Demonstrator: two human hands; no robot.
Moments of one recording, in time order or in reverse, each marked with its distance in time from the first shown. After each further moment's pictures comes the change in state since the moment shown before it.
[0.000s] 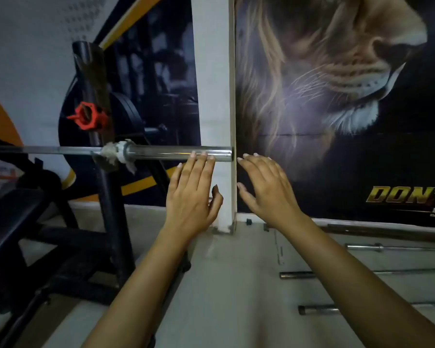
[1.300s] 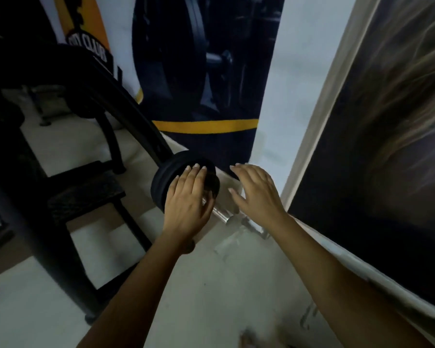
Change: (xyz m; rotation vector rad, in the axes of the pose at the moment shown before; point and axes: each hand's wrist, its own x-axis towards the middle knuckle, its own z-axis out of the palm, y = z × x) left_hand 0.100 -0.096 0.575 0.238 -0.416 -0.660; right_hand 0.146 0.361 0.559 0.567 -0.401 -0.237
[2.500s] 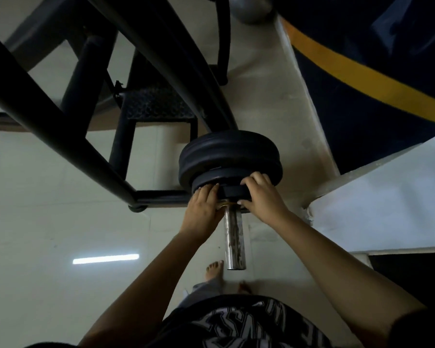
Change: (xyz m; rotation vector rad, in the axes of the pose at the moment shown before) left_hand 0.096 -0.073 0.230 -0.012 -0.328 -0.845; right_hand 0.179 0.152 0.279 0.388 -0.828 -0.338
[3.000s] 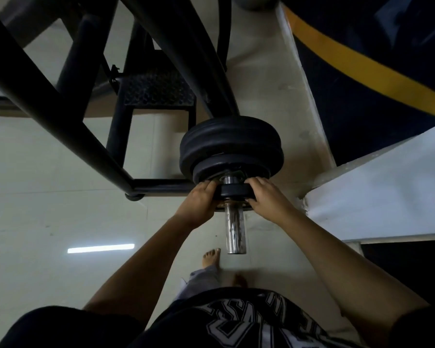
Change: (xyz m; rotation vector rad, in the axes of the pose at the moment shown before) left_hand -0.005 -0.015 -0.006 -0.186 -0.147 0.058; right_hand -0.024 0.002 0.006 0.038 -0.155 0.006
